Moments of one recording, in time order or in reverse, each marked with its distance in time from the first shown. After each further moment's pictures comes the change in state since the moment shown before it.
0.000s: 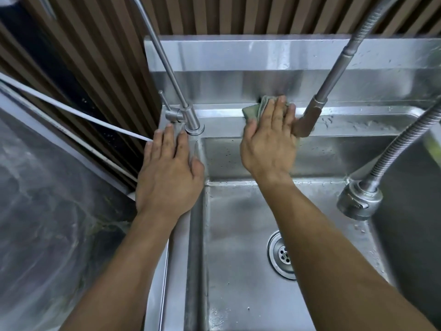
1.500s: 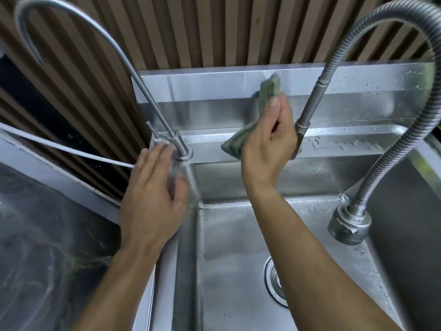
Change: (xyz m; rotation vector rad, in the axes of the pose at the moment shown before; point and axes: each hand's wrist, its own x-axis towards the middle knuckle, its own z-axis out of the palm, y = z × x) left_hand -0.002 0.002 -0.008 -0.378 0.279 0.011; right_hand 0.018 -0.027 -0.046 1.320 0.480 0.165
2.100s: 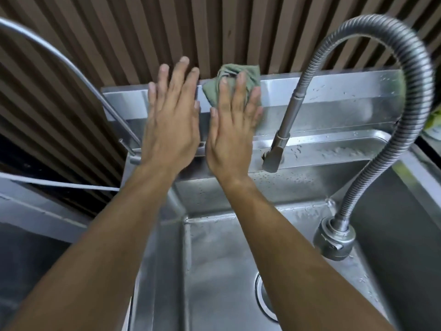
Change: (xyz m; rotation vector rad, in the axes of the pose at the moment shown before) left_hand 0.141 0.063 0.034 0.067 0.072 0.339; right_hand 0.036 0.051 0.029 -0.709 -0.263 -0.503
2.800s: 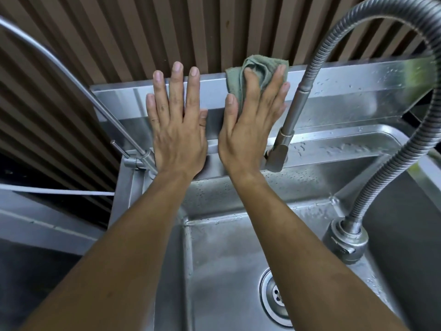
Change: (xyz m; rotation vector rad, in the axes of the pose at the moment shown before) left_hand -0.010 -0.002 0.055 0.208 0.226 -0.048; right_hand 0.015 0.013 -0.005 0.064 0.170 0.130
